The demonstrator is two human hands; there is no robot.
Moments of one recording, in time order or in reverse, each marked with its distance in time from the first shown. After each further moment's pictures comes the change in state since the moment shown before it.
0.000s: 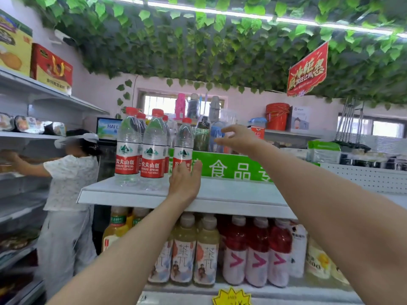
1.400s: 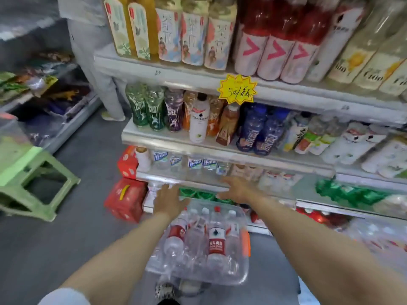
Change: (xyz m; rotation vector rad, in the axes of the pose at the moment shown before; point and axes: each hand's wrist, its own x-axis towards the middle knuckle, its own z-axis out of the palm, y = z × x) left_hand -0.466 -0.268 0.118 0.505 -0.582 -0.630; right_hand -0.501 0.232 0.249 -0.098 -1.043 0.442
